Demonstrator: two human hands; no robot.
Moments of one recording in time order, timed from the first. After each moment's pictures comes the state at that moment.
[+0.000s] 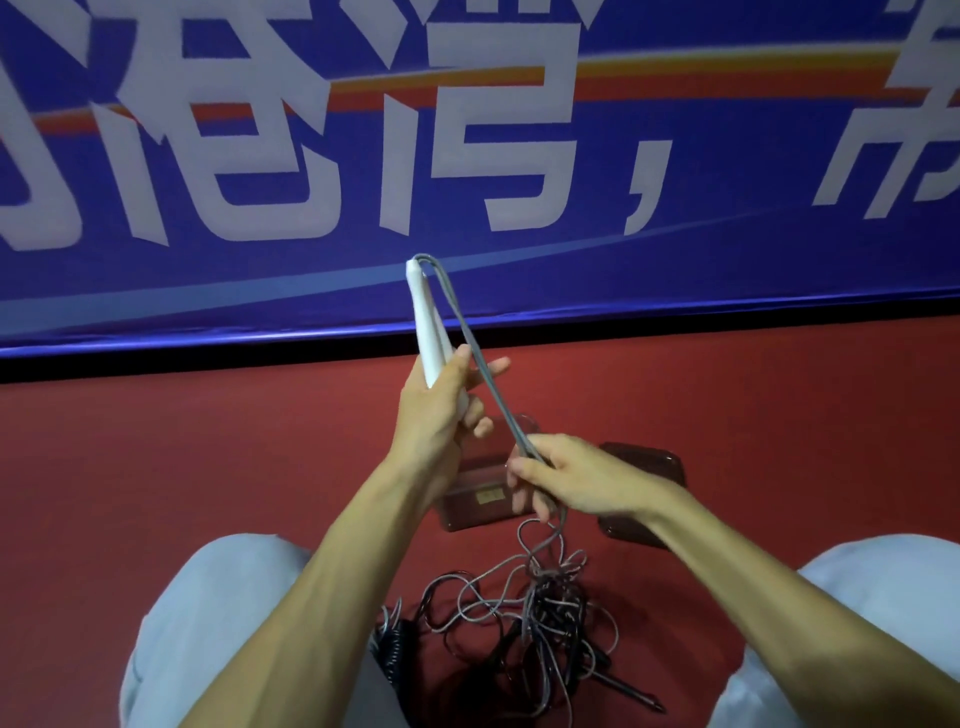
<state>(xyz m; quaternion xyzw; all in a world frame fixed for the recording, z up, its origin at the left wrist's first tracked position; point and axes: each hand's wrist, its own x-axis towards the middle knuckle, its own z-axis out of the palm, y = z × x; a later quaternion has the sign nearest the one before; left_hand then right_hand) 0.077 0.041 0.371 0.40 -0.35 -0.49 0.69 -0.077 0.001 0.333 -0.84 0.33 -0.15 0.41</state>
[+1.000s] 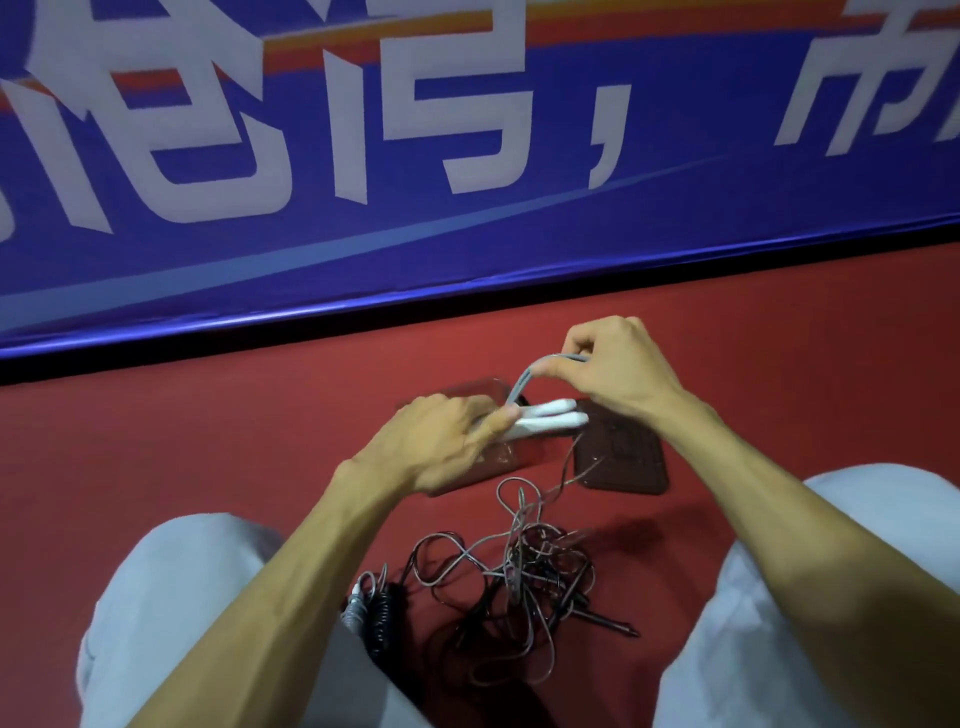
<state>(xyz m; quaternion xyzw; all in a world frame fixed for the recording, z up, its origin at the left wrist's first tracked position) 0.065 0.055 0.350 0.59 -0.79 -0.07 0.11 -0.137 -0.015 0.368 -0.78 0.51 -0.35 0.13</state>
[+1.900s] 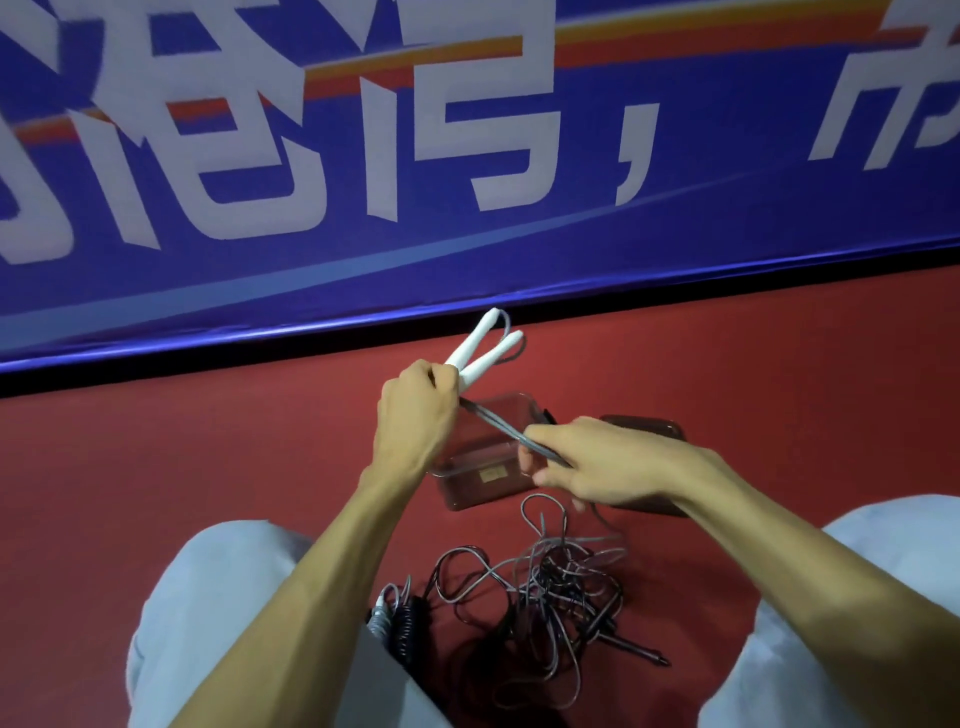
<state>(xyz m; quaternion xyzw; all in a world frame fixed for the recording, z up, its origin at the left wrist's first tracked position) 0.089 0.032 0.350 0.73 -0.53 -0.09 0.43 -0.108 0.025 0.364 -0.90 0.35 0.00 0.25</state>
